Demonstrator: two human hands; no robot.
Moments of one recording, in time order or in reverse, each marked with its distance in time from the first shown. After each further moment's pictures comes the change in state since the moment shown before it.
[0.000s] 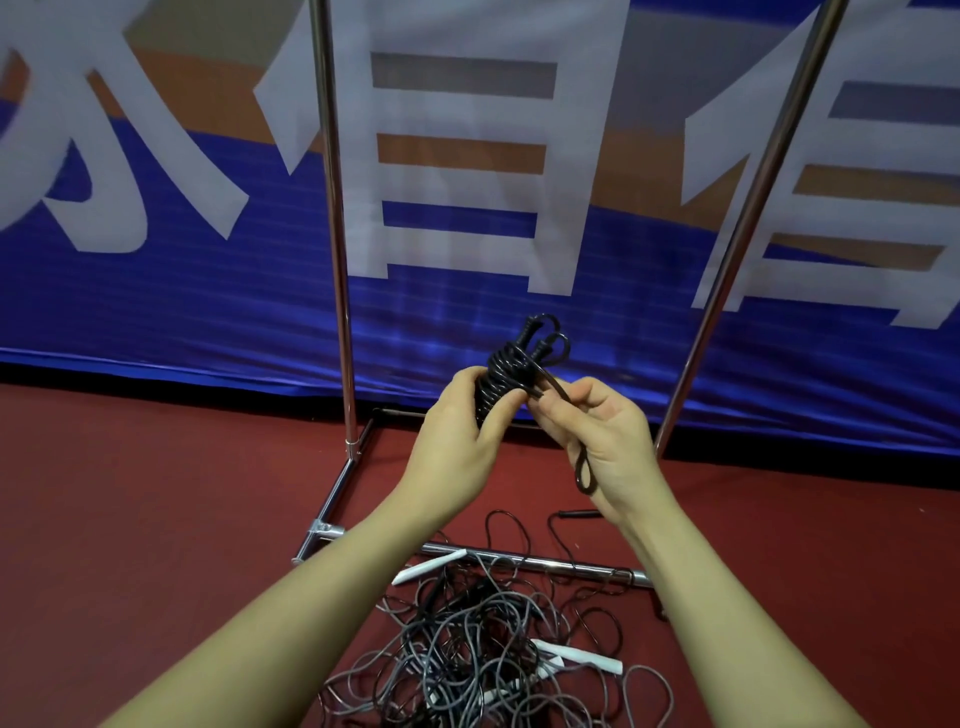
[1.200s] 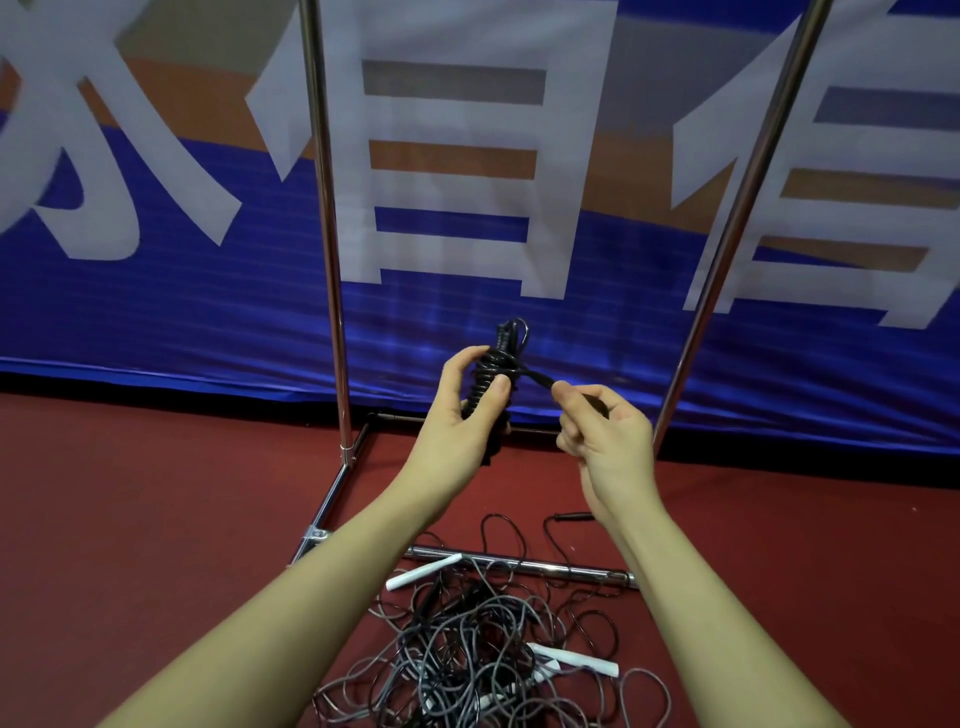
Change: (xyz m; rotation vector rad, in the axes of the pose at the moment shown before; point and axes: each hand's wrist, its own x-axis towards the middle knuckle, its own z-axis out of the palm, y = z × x) left_hand 0.003 0.007 0.003 -0.531 -0.134 -0.151; right_hand 0.004 0.002 -0.005 -0.112 0.220 -0.082
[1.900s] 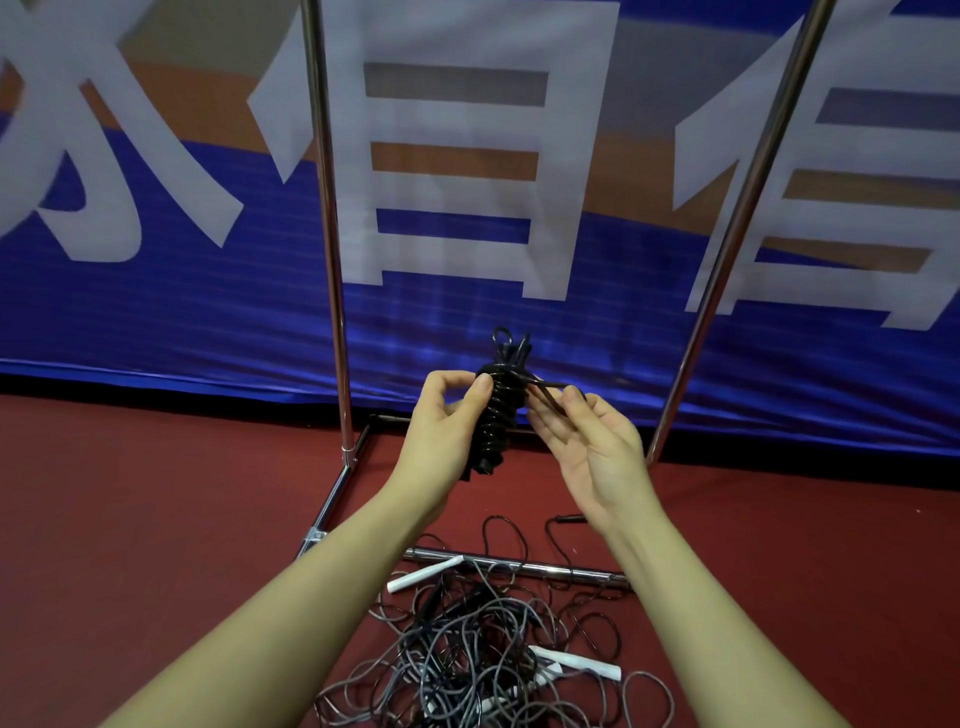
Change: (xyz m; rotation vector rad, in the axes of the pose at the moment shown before) left_hand 0.002 0.004 -0.001 -0.146 0.156 -0.124; right_hand 0.000 0.009 0.001 0.291 -0.151 0.121
